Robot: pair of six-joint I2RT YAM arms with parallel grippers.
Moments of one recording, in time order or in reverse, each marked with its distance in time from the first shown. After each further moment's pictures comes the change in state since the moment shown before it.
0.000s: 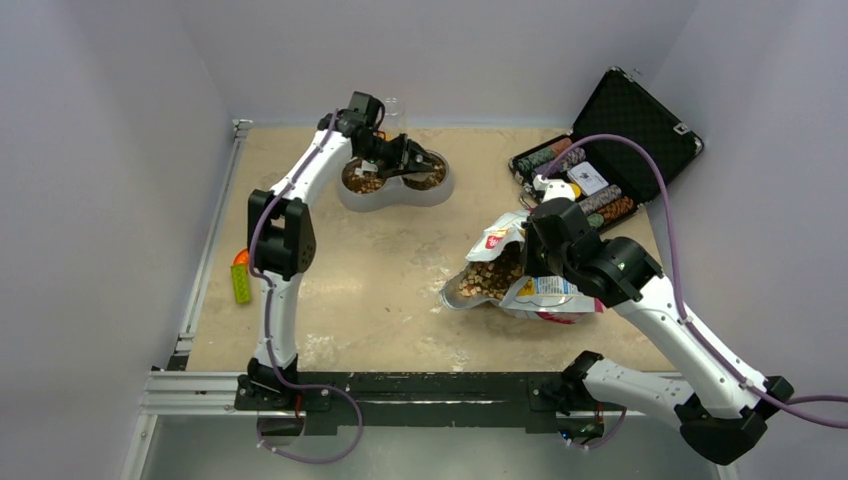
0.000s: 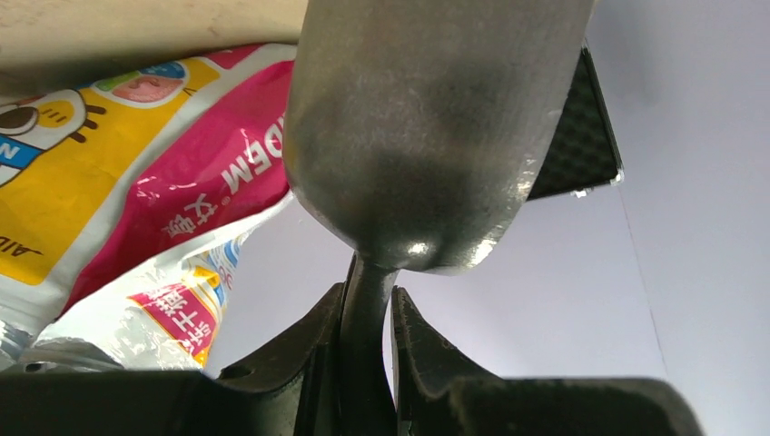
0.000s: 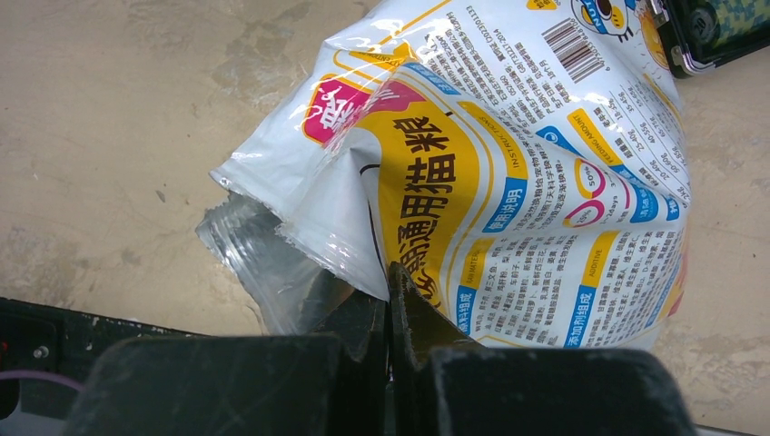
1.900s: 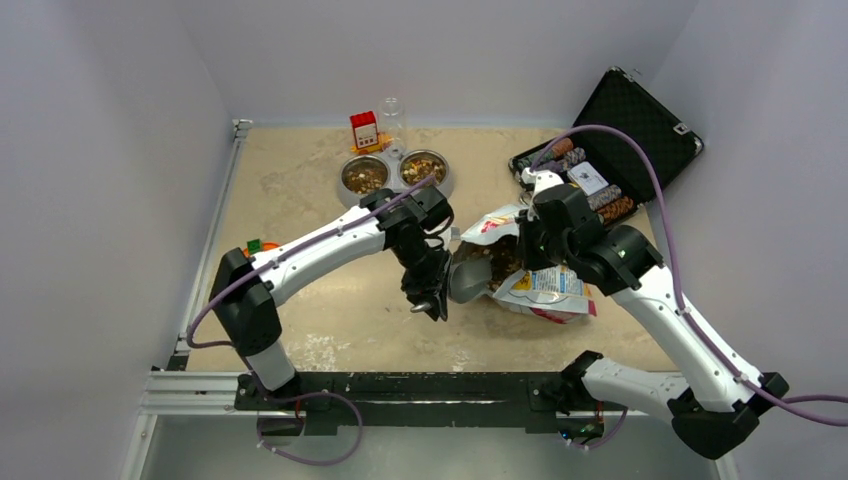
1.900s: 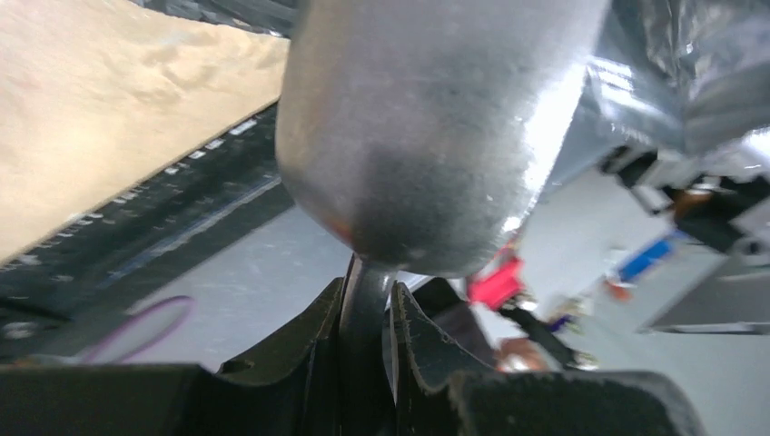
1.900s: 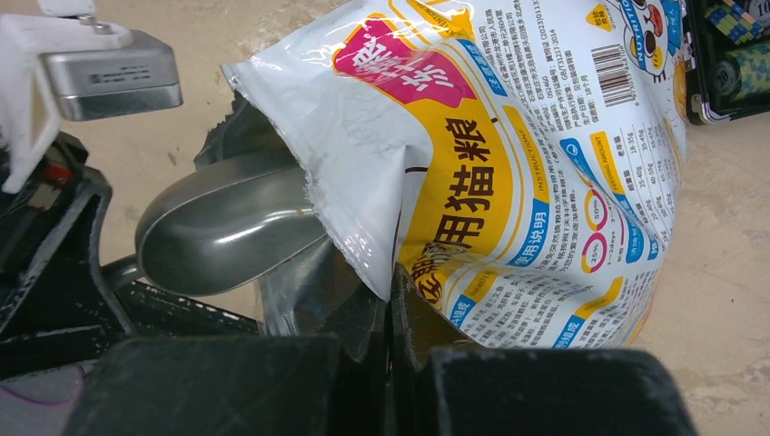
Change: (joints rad) left arm -0.582 -0.531 -0.483 -0.340 -0.257 1.189; right arm -0.046 0.050 0.078 -0.014 -0.138 -0.161
